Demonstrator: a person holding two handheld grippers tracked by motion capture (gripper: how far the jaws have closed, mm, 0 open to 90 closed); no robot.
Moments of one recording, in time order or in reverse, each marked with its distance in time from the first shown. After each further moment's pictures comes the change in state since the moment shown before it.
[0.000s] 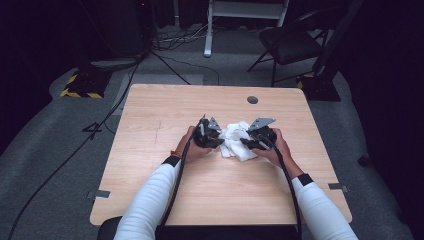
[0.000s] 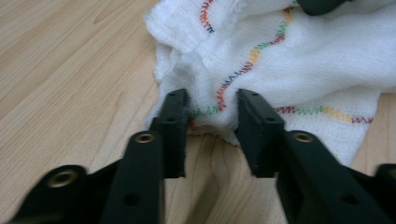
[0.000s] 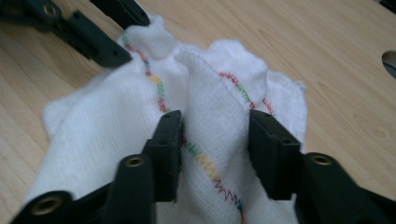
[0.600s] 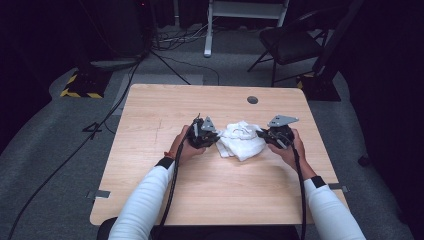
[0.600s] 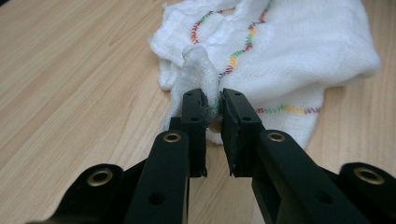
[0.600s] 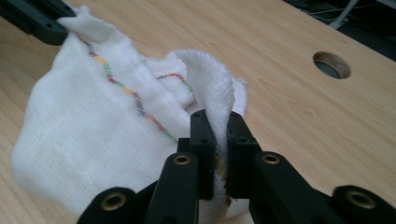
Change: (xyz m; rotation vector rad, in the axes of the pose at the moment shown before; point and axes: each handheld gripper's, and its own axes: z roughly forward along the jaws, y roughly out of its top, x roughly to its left) left arm -0.007 -0.003 -0.041 -0.061 0.014 0.062; right arm -0.027 -0.020 -0.046 -0.122 -0.052 0.086
